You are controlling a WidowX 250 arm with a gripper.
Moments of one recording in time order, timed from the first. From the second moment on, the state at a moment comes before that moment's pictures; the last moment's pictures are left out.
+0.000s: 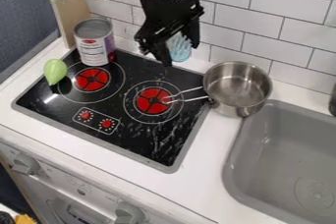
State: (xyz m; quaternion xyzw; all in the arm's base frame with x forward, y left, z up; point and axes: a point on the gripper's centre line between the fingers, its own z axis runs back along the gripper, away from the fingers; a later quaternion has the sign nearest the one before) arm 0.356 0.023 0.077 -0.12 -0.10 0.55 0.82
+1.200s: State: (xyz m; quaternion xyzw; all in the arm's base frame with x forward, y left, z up) arm 0.381 0.045 0.007 -0.05 -0.07 0.61 0.78
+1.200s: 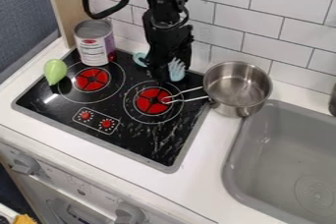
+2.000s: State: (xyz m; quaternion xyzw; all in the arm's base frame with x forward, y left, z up) arm 0.375 0.037 0.036 -0.06 -0.06 0.60 0.80
